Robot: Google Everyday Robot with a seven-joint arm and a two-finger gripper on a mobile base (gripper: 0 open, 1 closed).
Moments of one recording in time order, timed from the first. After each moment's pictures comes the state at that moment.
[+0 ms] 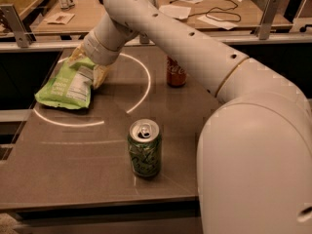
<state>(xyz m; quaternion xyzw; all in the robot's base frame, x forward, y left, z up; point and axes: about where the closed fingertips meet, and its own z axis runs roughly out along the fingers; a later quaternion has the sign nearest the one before) 0.676 0.201 0.870 -0.92 0.19 -0.01 0.36</state>
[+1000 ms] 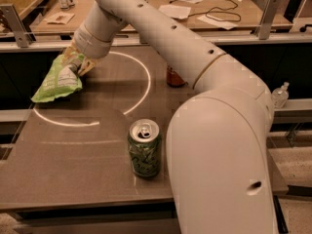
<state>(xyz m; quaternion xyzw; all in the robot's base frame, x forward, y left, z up) 0.680 0.219 0.878 -0.94 0.11 0.00 0.33</state>
